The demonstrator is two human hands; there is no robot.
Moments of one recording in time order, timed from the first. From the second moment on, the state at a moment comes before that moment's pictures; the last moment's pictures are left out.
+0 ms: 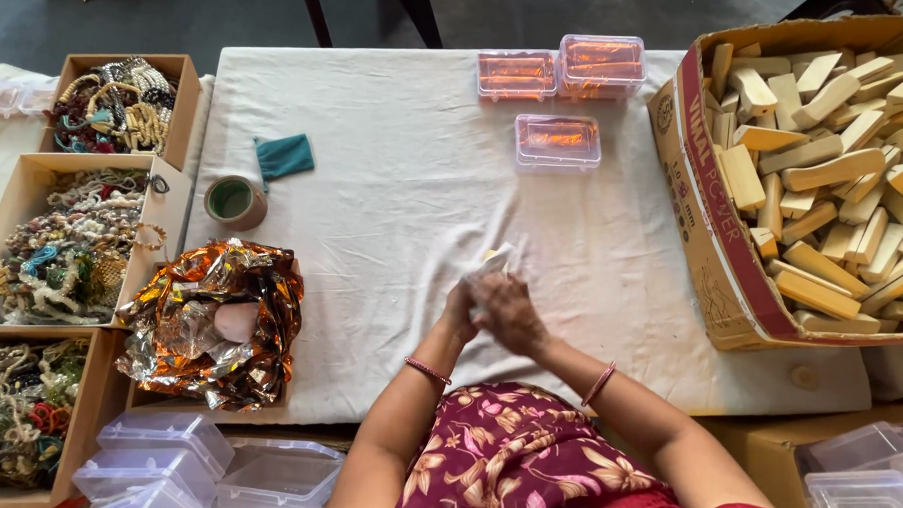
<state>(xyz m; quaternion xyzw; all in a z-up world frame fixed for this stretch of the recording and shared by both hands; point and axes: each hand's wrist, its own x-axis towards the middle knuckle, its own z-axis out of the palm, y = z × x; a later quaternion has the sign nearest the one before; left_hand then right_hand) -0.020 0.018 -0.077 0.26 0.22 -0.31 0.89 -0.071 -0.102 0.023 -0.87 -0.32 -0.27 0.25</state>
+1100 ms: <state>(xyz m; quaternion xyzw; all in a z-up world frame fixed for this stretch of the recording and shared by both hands) -0.047 0.062 -0.113 0.91 -0.15 0.15 0.36 -0.031 -0.149 -0.069 -0.97 -0.10 -0.13 0.15</state>
